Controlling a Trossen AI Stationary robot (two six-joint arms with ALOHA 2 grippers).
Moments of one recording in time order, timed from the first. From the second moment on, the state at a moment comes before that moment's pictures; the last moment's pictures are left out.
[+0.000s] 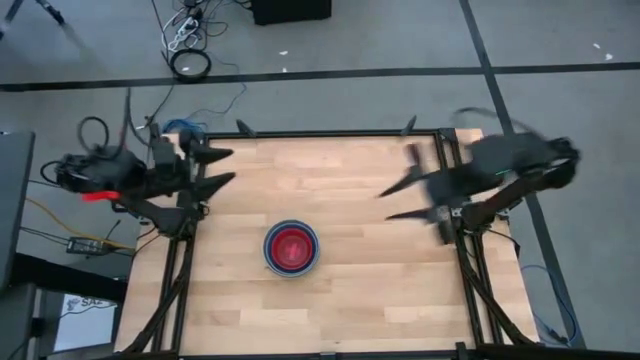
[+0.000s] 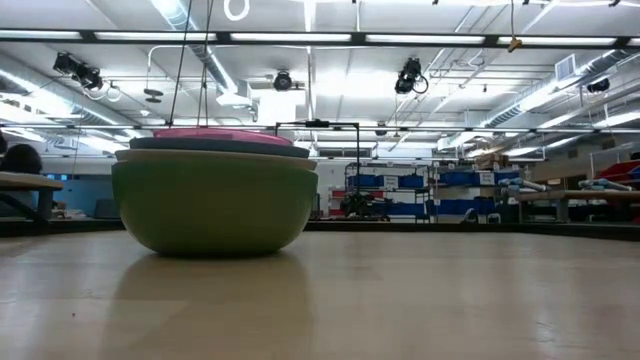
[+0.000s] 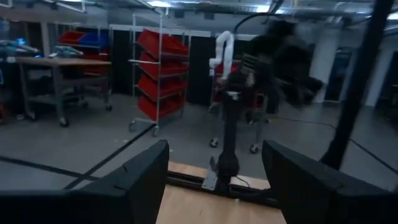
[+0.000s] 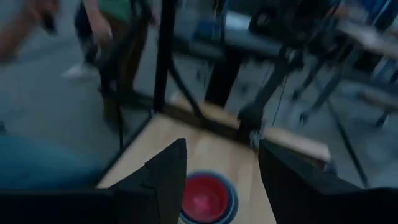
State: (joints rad) left arm -0.35 0.79 1.16 -0.24 -0.59 -0.05; right arm 0.35 1.35 1.87 -0.86 0.13 -0.19
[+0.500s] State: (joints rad) left arm -0.36 0.70 0.96 -0.07 -0.73 0.06; right arm 0.38 0.50 1.12 -0.45 0.25 -0.16
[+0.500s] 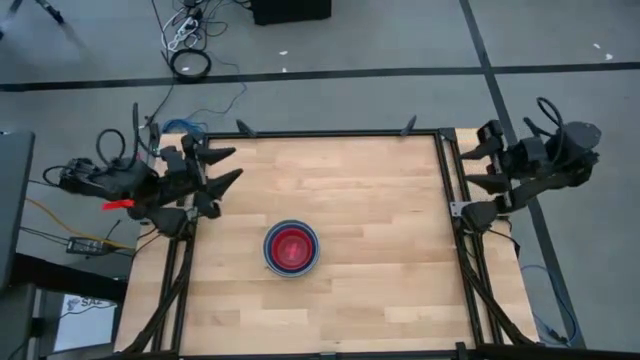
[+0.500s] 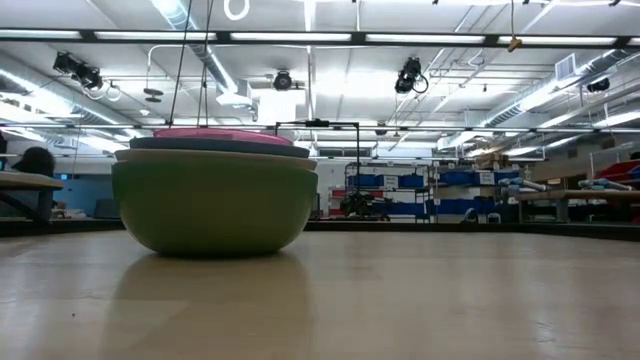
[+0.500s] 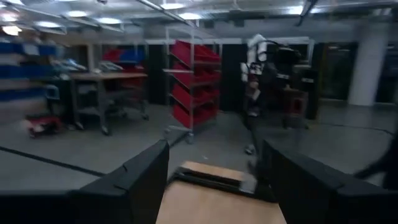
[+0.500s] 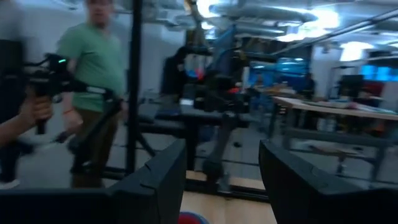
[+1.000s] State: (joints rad) left arm -0.09 0.50 0.68 -0.02 -0.59 0.08; right arm 0.38 0.42 1.07 -0.52 0.36 -0.18
